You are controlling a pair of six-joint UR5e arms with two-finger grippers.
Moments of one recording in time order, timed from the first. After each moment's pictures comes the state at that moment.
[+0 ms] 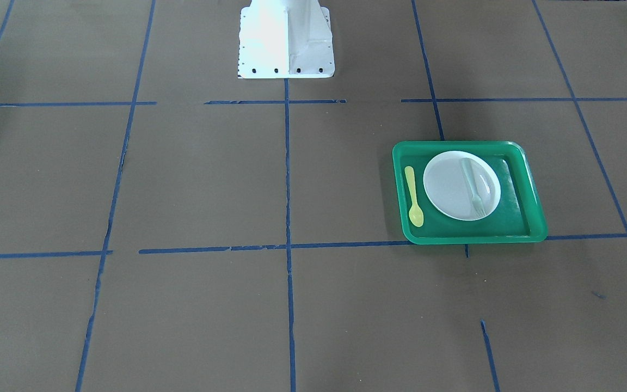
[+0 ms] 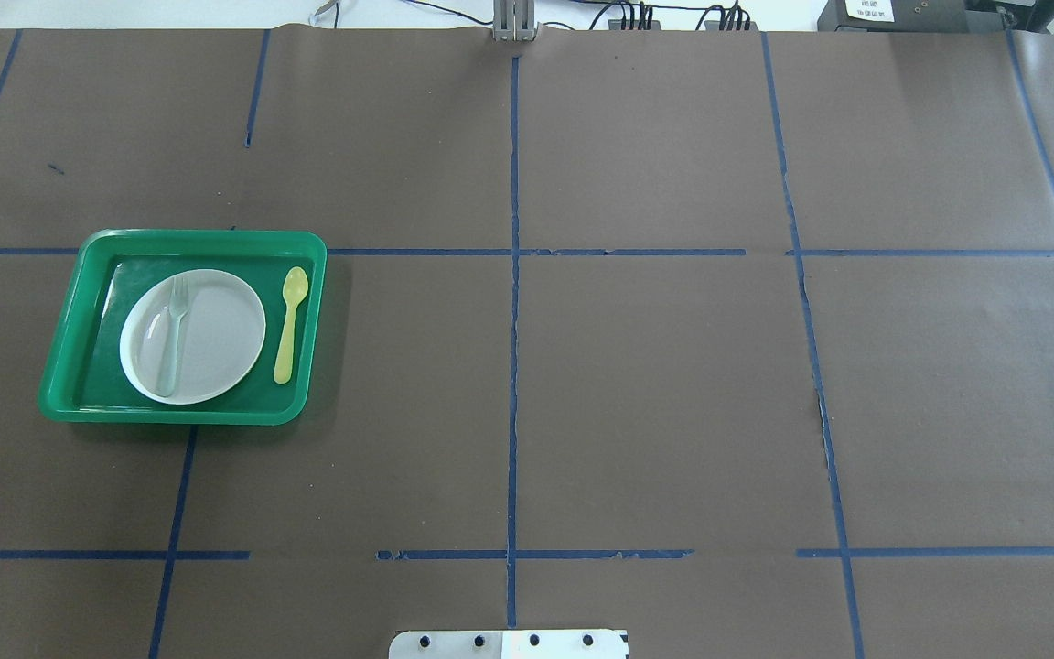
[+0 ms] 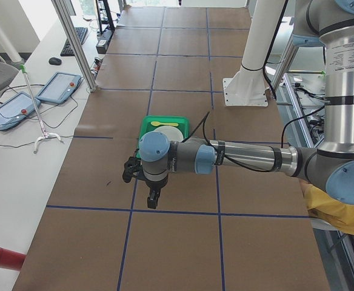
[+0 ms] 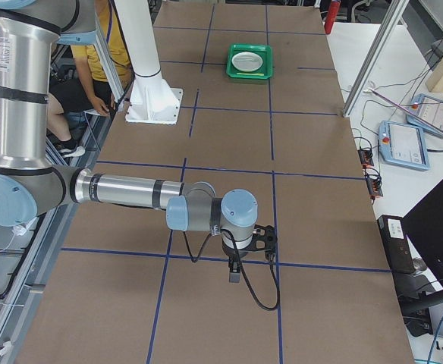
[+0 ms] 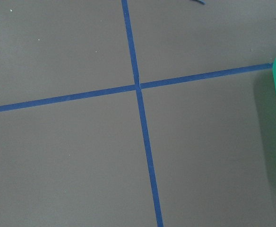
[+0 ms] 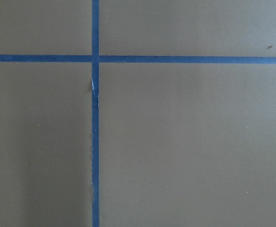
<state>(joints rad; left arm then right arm) -1.57 -1.48 -1.75 -1.57 -2.37 0.10 1.58 -1.70 1.64 -1.50 2.28 0.01</state>
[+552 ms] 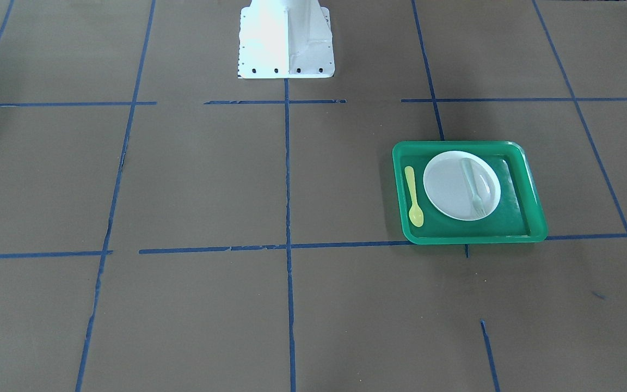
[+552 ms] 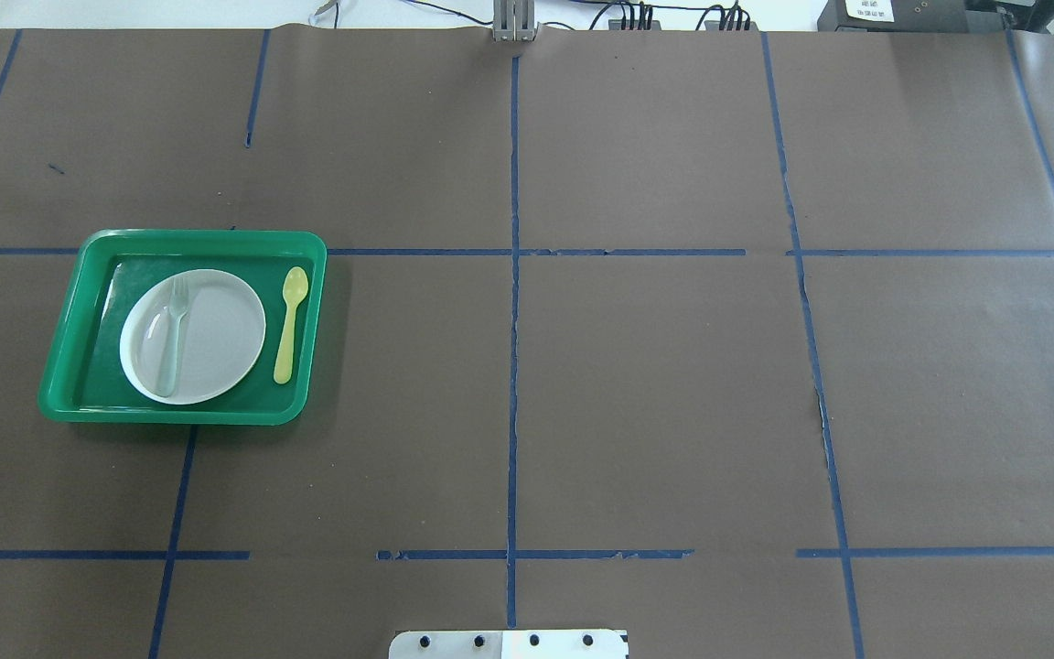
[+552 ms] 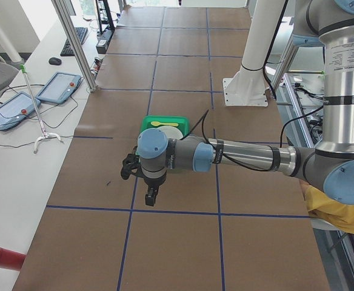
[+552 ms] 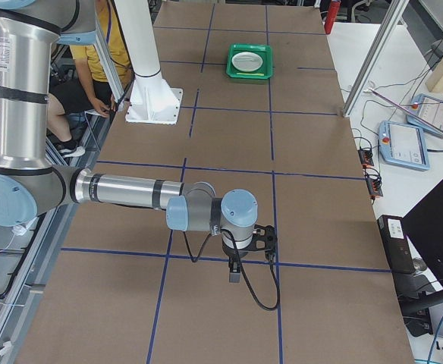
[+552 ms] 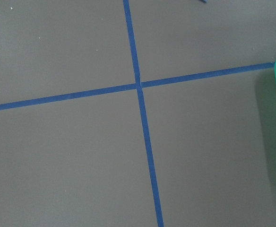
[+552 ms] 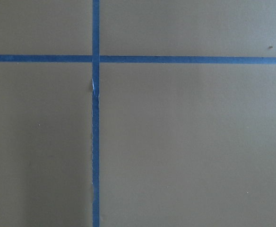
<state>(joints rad) -1.57 -1.50 -1.77 -1.57 -2.37 0.09 1.58 -1.70 1.64 -1.50 2.28 0.01</state>
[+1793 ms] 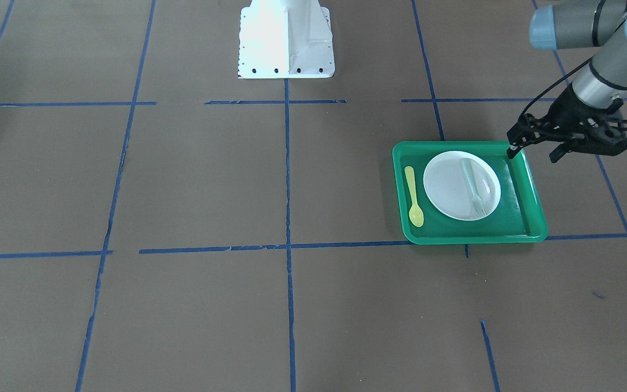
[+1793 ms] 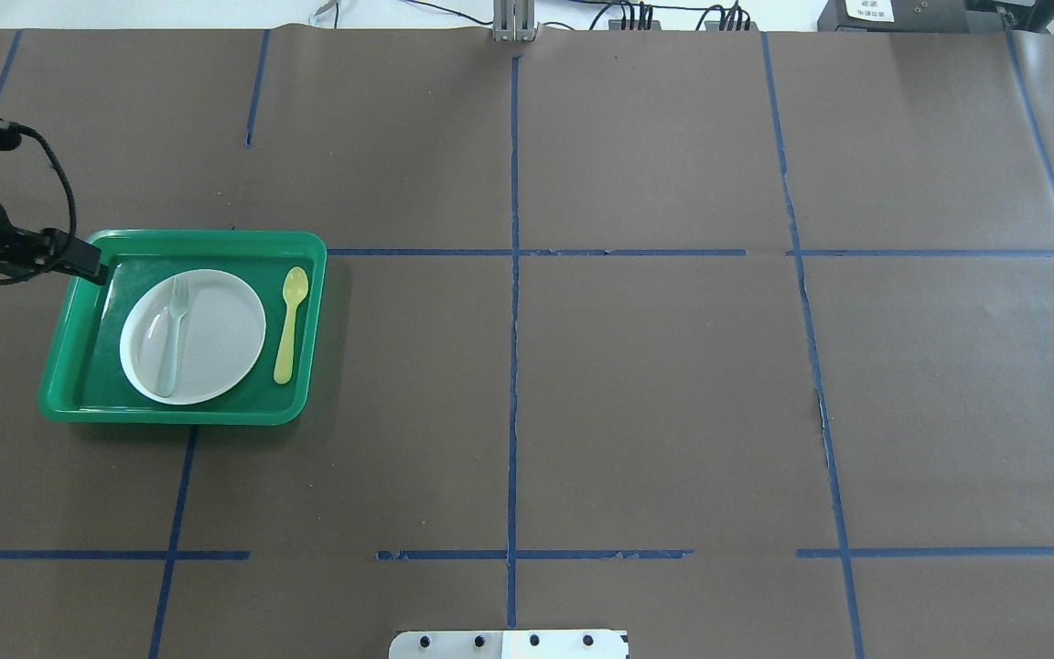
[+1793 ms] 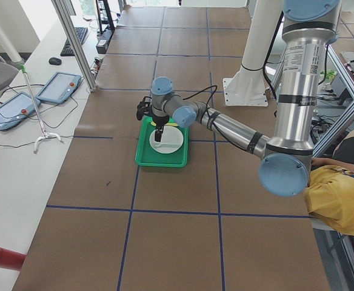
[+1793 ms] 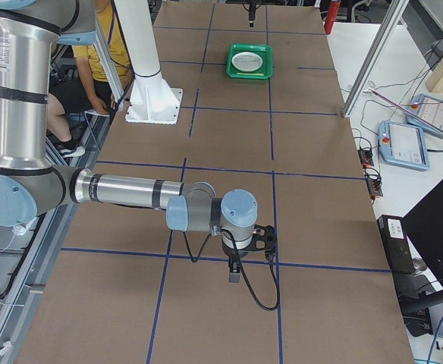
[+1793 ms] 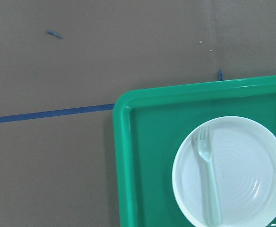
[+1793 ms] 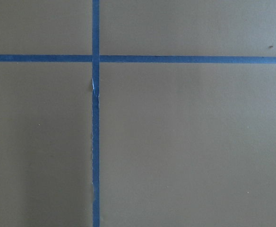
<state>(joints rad) -0.96 -1.64 -1.87 -1.92 -2.15 -0.82 1.58 -1.70 1.64 -1.50 2.28 0.01</state>
